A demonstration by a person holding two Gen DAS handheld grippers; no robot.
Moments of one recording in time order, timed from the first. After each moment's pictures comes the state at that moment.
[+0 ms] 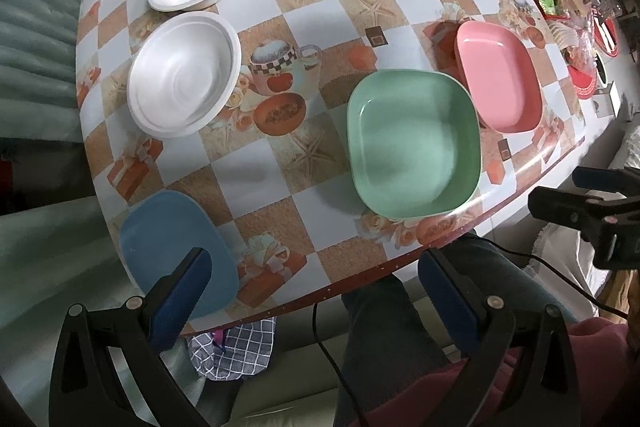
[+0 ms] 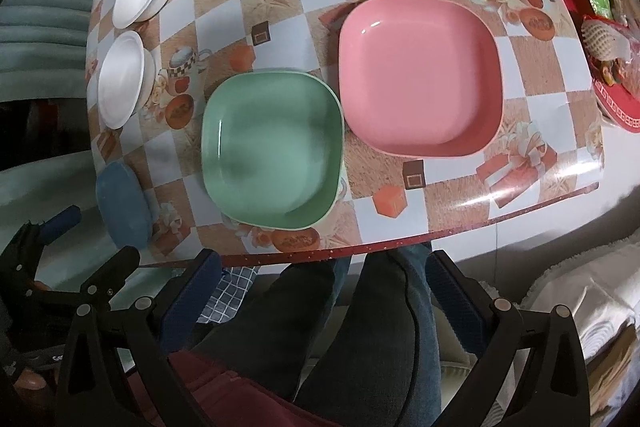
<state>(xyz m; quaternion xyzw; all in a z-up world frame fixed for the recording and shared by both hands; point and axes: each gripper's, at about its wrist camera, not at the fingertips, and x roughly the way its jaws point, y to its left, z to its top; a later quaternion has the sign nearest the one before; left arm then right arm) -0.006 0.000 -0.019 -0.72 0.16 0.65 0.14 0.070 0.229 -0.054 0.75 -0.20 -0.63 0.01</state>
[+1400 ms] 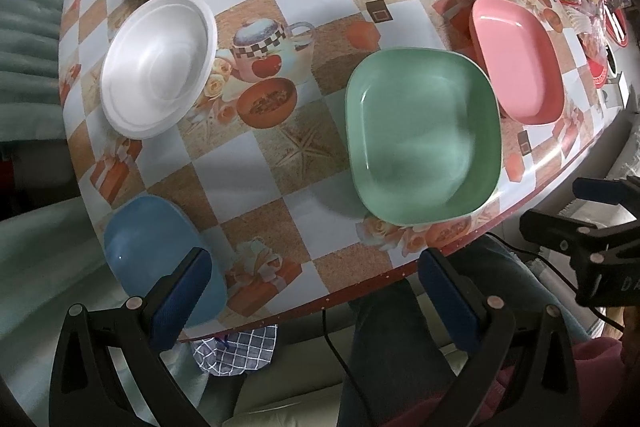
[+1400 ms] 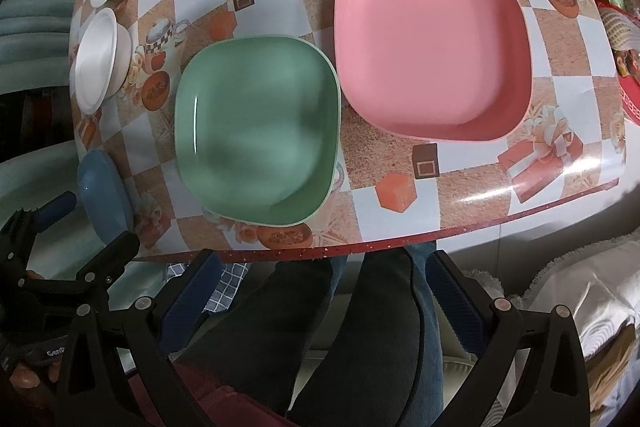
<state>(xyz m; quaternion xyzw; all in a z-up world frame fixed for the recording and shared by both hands) -0.008 0.019 -0.056 -0.73 0.17 0.65 0.15 0.071 0.221 -0.092 0.78 -0.20 -0.60 0.02</state>
